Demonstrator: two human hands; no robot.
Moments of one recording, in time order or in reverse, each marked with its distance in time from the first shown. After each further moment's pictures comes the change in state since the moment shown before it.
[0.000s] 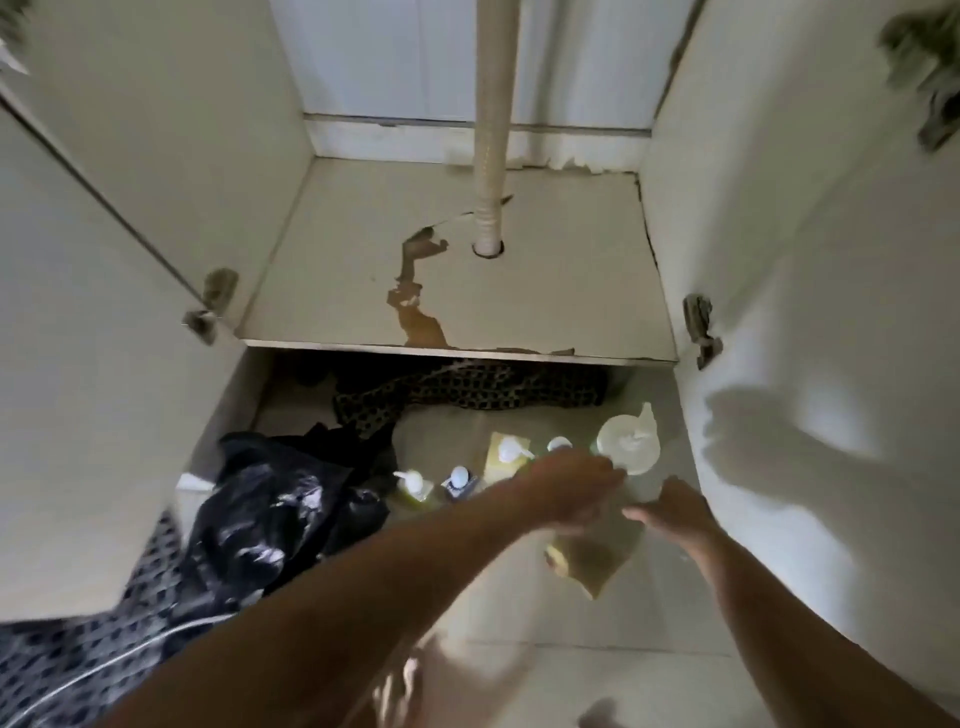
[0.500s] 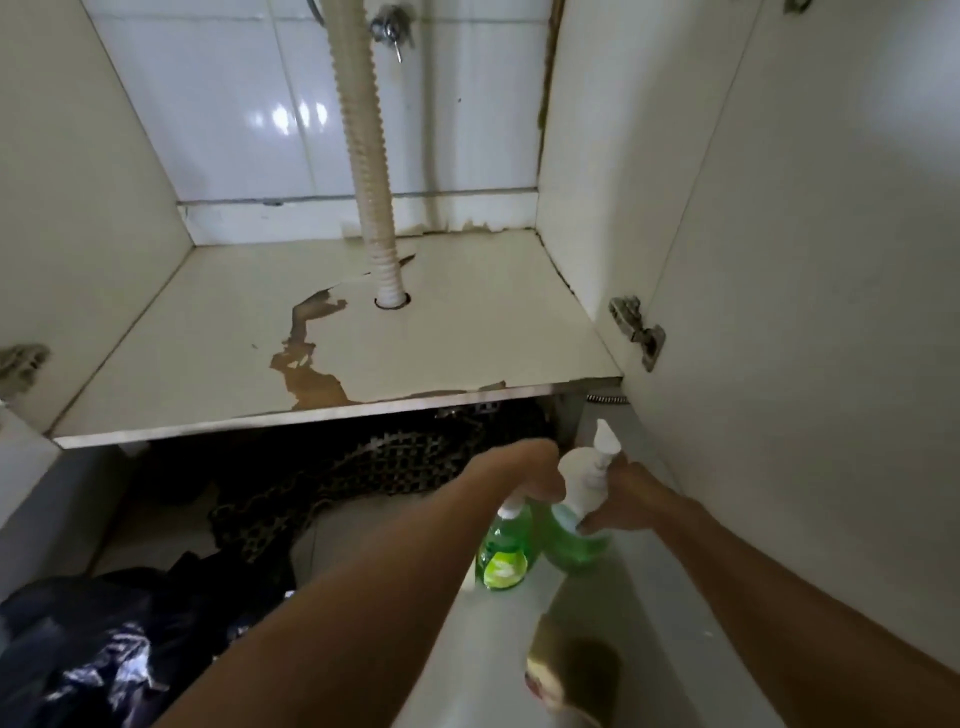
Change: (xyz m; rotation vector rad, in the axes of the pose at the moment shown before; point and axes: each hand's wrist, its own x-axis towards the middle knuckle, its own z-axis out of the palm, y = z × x) left_hand 0.132 -0.073 0.052 -0.077 -0.102 -0.308; right_hand 0.134 0.017 0.023 -0.011 0.161 -0.157
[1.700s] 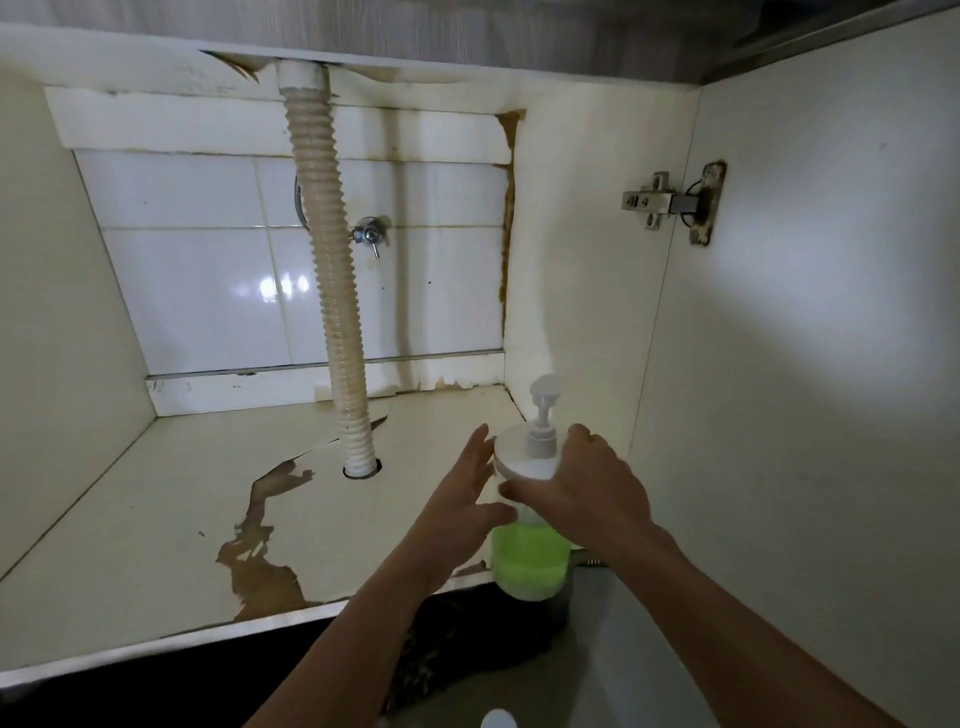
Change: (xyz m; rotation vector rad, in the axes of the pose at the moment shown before) left_hand -0.021 -0.030 -0.112 -0.997 0.521 0.437; right_hand -0.021 -0.120 -0.118 0.132 0.738 -0.258
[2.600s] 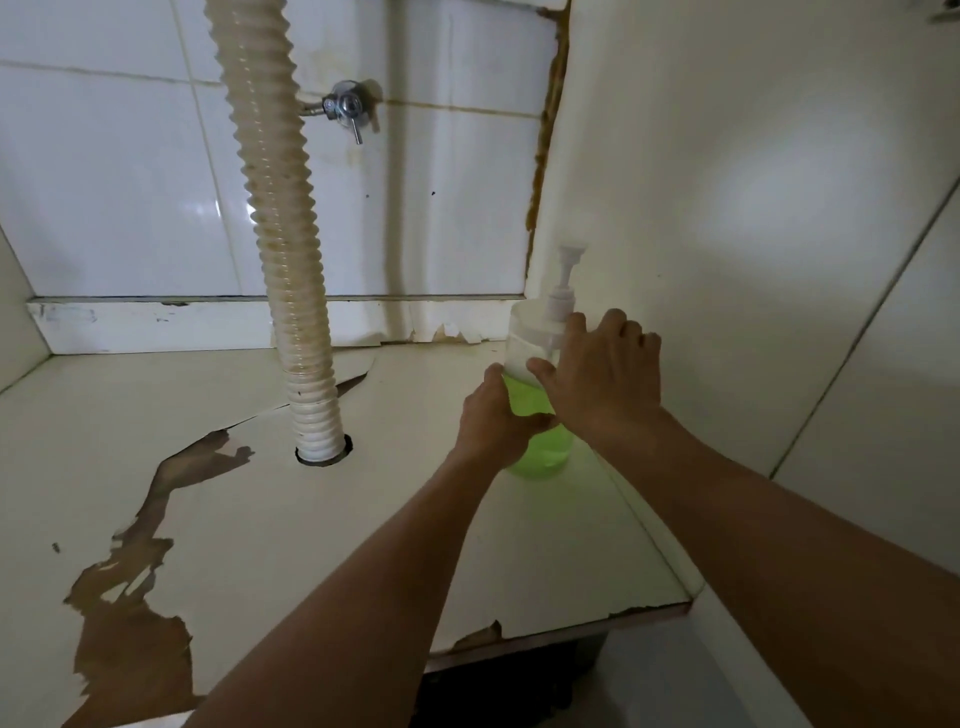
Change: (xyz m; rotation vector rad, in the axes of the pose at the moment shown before) left_hand 0.190 -0.086 -0.012 0.329 0.258 -0.126; right_hand 0.171 -0.001 0.081 -0.529 0.253 -0.158
